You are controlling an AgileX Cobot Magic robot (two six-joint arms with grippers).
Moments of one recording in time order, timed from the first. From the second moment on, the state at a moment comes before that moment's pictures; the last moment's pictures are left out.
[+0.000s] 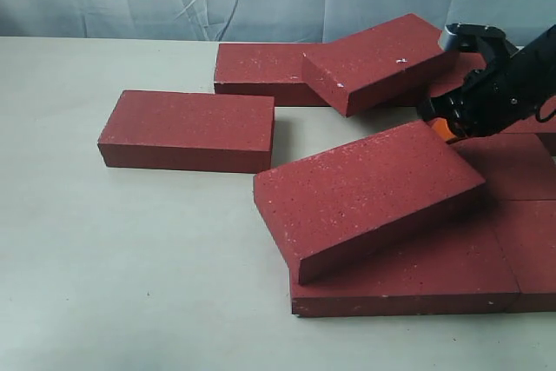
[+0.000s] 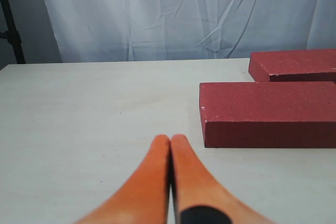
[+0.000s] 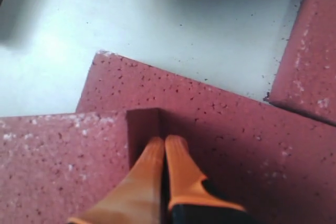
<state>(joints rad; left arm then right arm) -0.05 0.01 0.00 0.00 0.23 -0.02 -0.02 1.86 -1.14 0.61 0.76 -0.74</state>
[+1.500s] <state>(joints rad) -0.05 0.01 0.00 0.00 0.23 -0.02 0.12 1.58 -1.12 0.31 0.74 -0.30</state>
